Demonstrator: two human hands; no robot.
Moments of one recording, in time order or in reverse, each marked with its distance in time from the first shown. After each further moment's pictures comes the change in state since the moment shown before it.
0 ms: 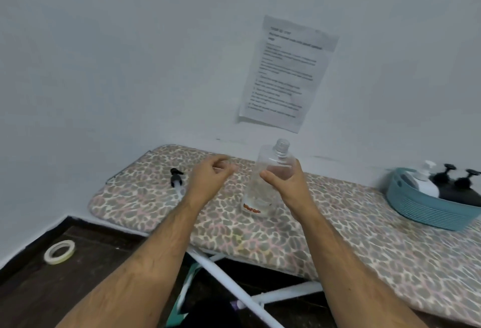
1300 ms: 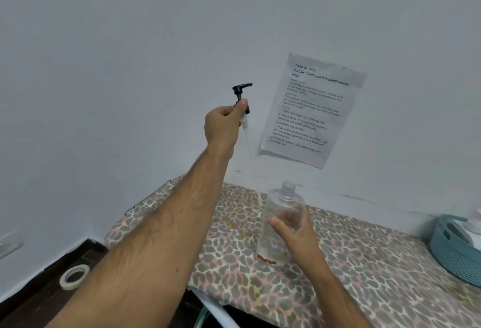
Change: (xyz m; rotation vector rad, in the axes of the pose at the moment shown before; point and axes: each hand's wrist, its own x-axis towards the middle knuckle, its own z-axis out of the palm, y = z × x) left_hand 0.111 0.123 -0.048 -0.520 0.324 0.066; right_hand 0.005 0.026 0.027 -0.038 -0.065 -0.008
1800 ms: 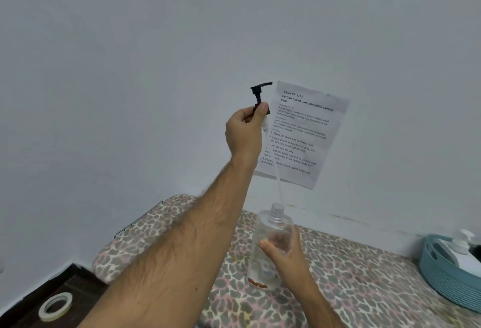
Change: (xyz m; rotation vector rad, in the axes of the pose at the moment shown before) left_hand -0.024 0.038 0.063 -0.173 0.007 0.157; right_hand 0.002 0.001 0.000 -0.026 -0.010 0.047
